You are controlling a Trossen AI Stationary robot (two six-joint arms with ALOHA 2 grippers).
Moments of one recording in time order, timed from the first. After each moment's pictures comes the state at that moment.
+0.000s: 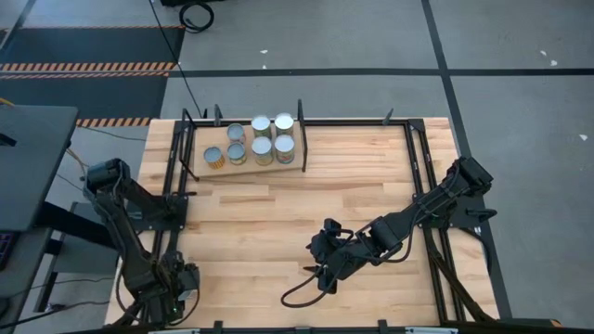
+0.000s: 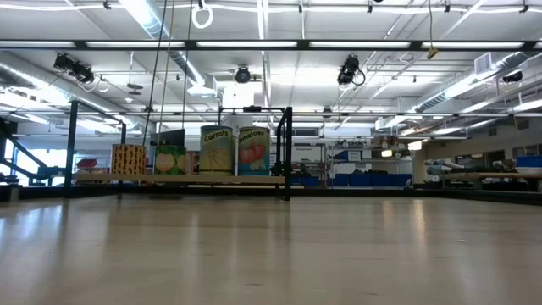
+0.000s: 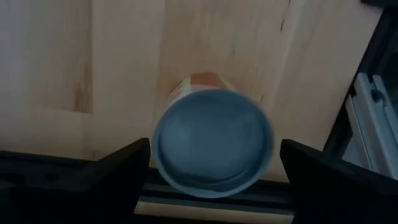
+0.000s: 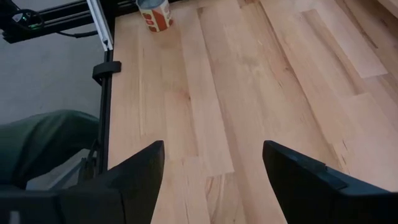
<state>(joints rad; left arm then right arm) -1.19 1.52 0.97 -0.90 -0.01 -1.35 0.54 1.73 1.45 -0.52 0.39 0.61</state>
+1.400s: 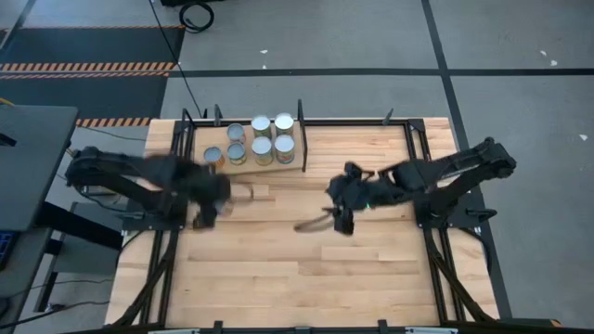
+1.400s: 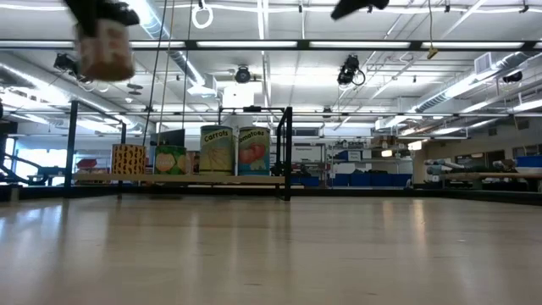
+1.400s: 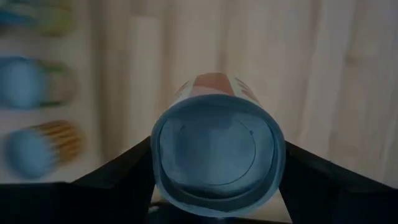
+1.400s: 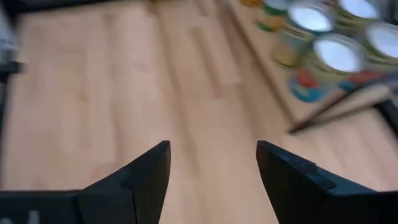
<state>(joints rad) -0.17 1.19 1.26 -1.38 -0.11 -0.23 0.29 1.45 1.45 -0.84 0.37 0.38</state>
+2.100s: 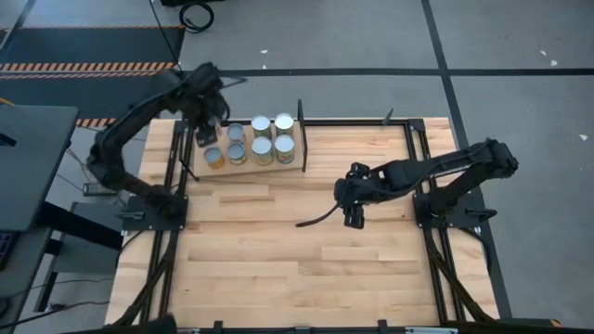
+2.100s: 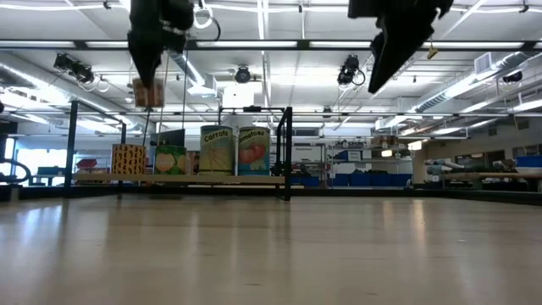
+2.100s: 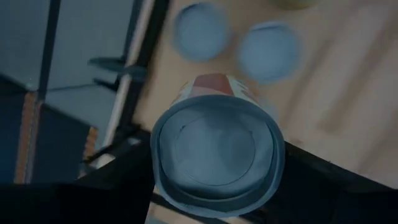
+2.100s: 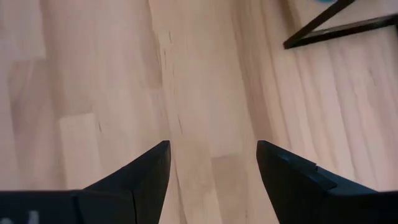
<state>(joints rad) 0.81 1.46 1.62 -1.50 -0.15 0.46 0.18 1.42 1.22 -0.95 0.27 0.28</state>
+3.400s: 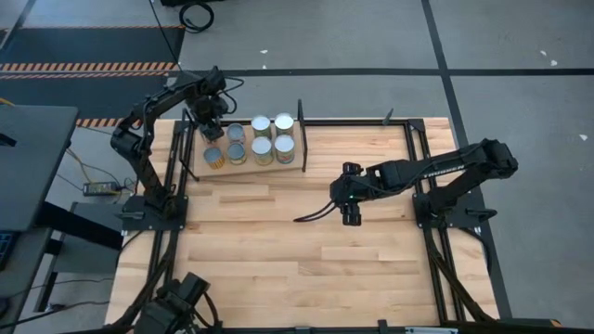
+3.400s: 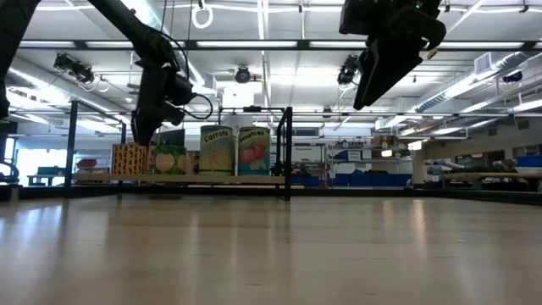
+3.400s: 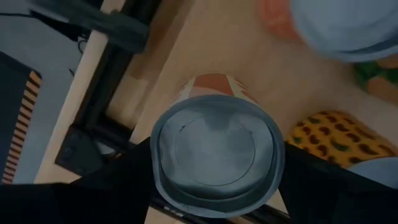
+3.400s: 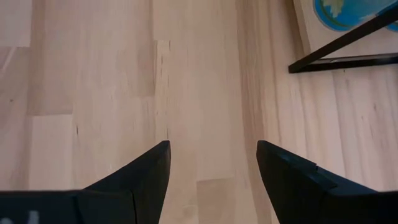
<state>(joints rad) 1.08 1.77 1.40 -1.21 -0.13 0.50 0.11 1.42 1.10 -0.76 0.23 0.08</state>
